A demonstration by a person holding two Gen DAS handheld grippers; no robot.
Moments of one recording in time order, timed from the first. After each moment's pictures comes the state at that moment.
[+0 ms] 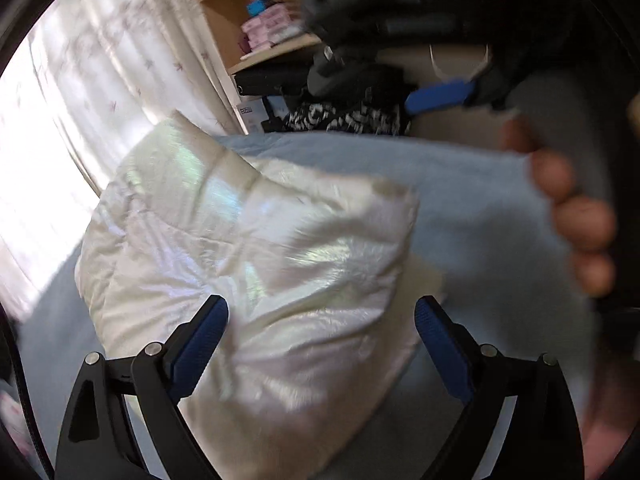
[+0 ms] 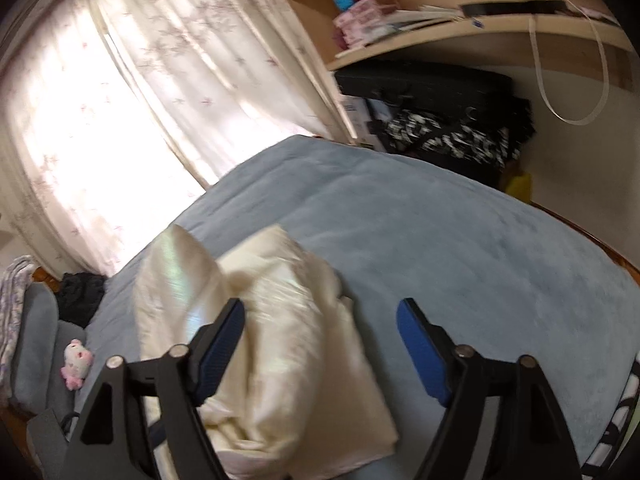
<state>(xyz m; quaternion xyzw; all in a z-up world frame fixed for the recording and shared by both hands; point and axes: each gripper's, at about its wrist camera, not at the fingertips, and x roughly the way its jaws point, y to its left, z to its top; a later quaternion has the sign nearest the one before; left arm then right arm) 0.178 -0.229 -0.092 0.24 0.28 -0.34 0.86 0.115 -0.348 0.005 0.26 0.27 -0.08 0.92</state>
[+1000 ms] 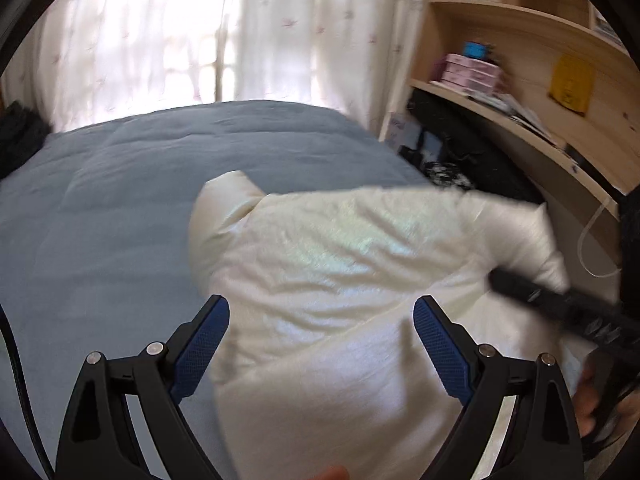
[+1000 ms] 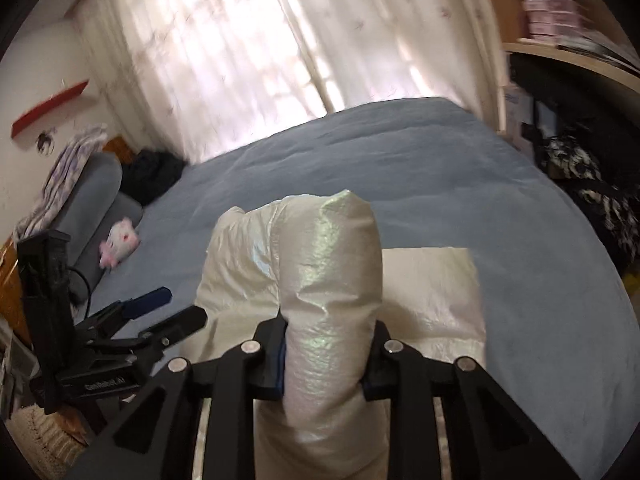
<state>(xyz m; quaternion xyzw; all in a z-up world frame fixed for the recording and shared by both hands) 0.354 -0.131 -0.052 -0.03 0.35 -0.18 0.92 0.243 -0.287 0.008 0.12 0.34 0.14 0.92</state>
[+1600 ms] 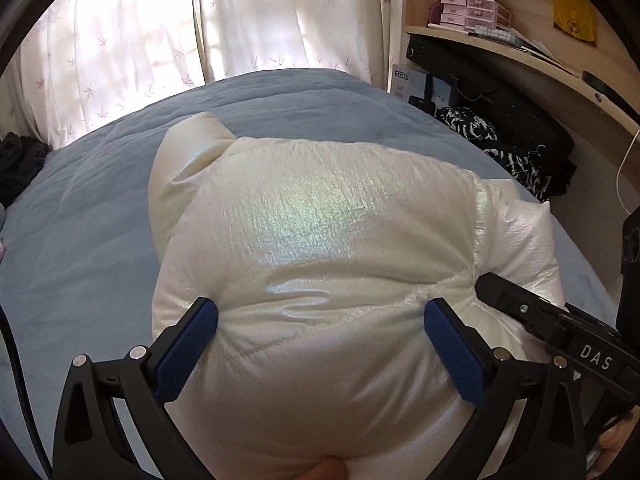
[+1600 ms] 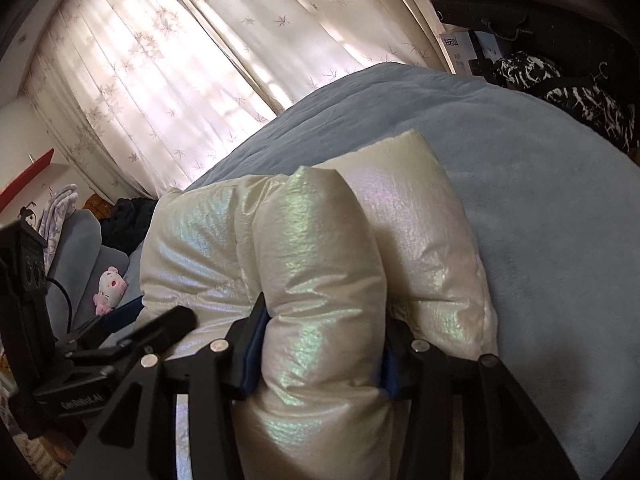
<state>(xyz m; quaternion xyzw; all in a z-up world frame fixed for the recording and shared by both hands) 0.369 -0.193 -0.107 0.05 0.38 -0.13 0.91 0.251 -0.332 -0.095 0.24 0.34 0.11 0.90</state>
